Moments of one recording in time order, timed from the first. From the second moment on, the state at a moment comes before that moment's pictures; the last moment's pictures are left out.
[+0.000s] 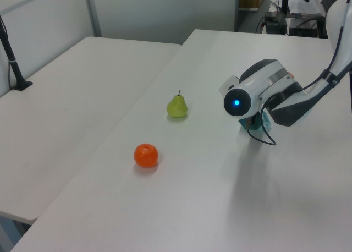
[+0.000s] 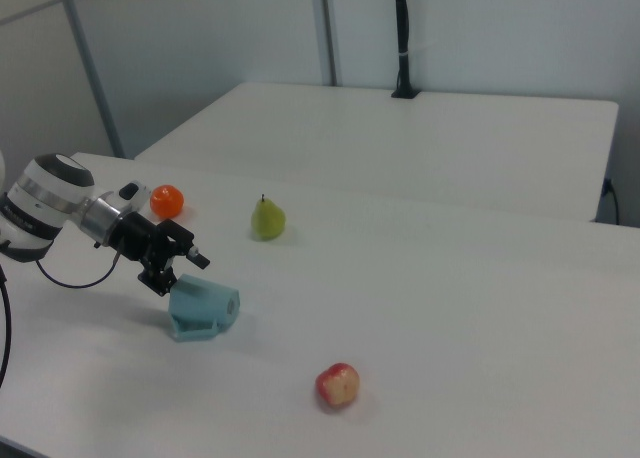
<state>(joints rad) 0.35 0.44 0.17 -1.82 -0.98 1.60 0.65</state>
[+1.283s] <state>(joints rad) 0.35 0.40 0.17 -1.78 -0.99 1.60 0.65</state>
